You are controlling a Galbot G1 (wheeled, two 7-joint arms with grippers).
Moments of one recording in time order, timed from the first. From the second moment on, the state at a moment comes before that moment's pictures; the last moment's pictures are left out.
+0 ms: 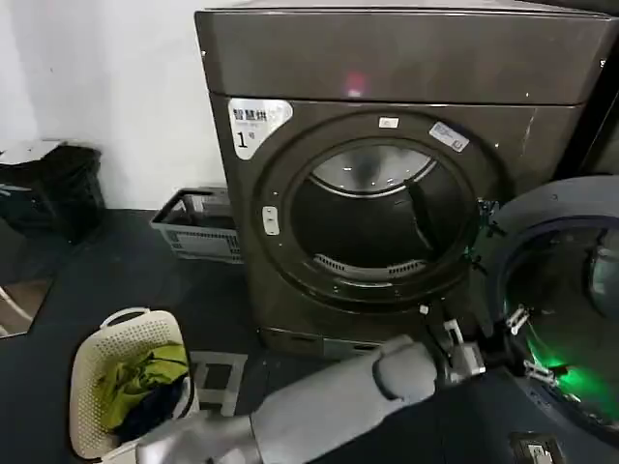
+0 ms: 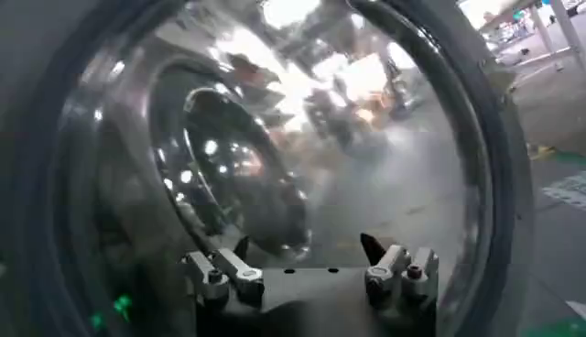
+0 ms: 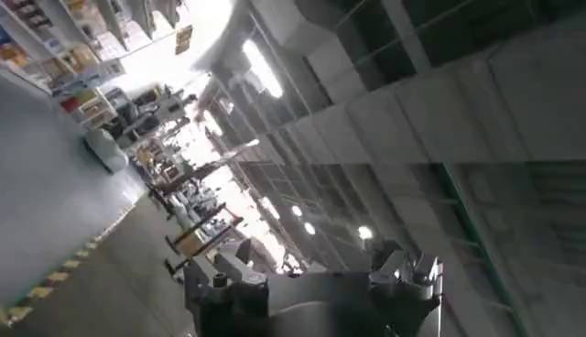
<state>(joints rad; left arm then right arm) 0.28 -1.61 0.68 -1.32 -0.22 -0.06 0.23 -2.03 1.51 2.16 1.50 0.00 0.04 0.37</state>
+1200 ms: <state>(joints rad) 0.27 -1.61 0.63 -1.49 -0.51 0.34 0.17 -2.01 1.52 2.14 1.55 0.00 0.04 0.34</state>
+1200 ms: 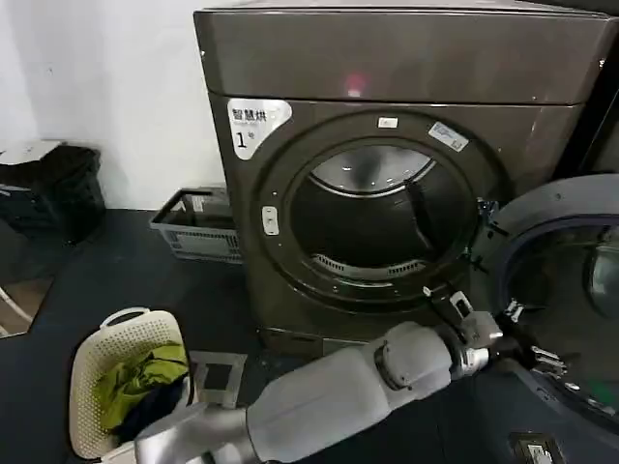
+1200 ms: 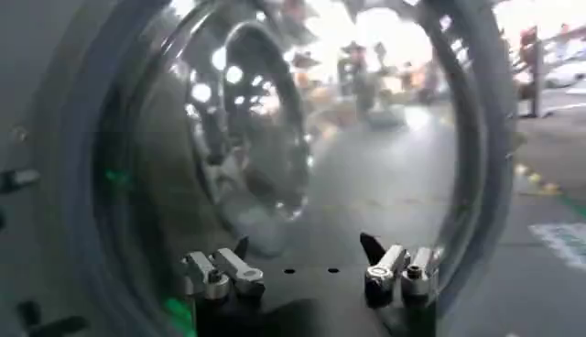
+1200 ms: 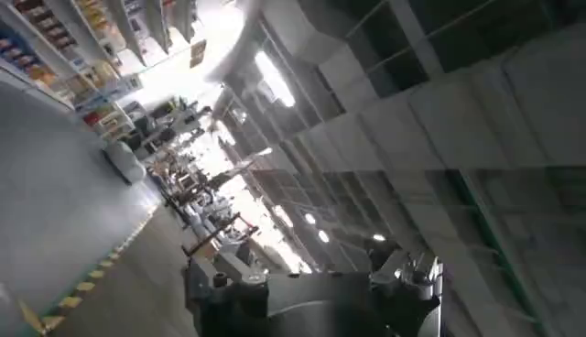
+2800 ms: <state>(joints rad) 0.67 -0.80 0.21 -2.07 -0.48 0.52 0.10 -1.96 1.38 2.03 1.44 0.05 0.04 0.31</state>
